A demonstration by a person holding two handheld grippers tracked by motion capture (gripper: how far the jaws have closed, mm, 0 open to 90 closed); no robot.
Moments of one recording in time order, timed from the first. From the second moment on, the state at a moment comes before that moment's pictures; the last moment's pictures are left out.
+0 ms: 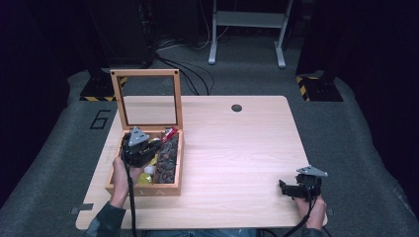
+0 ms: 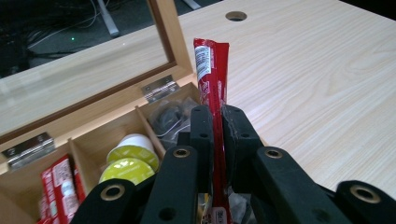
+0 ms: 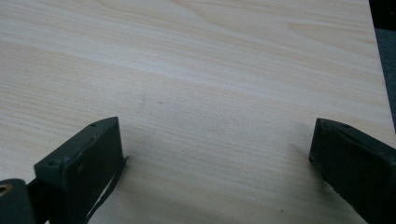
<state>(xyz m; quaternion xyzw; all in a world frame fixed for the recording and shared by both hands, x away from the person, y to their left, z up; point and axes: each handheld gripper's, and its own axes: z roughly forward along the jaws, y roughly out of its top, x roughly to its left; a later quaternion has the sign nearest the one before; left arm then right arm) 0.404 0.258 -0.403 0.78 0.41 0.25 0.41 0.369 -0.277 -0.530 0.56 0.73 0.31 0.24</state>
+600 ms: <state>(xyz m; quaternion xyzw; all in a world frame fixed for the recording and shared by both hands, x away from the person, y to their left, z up) 0.412 0.216 -0.406 0.80 0.37 0.23 0.42 0.369 -0.277 -0.530 0.56 0.73 0.31 0.24</state>
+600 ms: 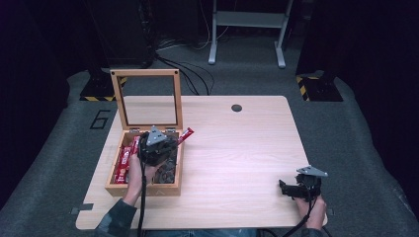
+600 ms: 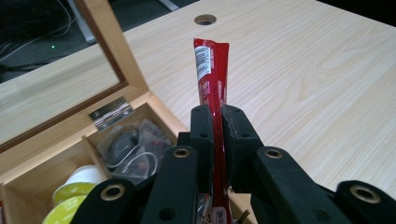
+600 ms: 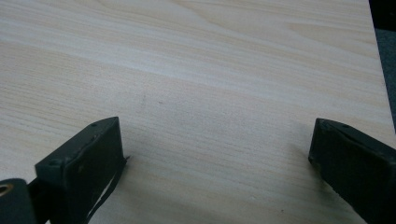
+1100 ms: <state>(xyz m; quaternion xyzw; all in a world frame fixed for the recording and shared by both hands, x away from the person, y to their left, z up) 0.422 0.185 -0.416 0.81 0.36 0.21 0.42 0.368 -0.277 -0.530 0.56 0.73 0.31 0.24</state>
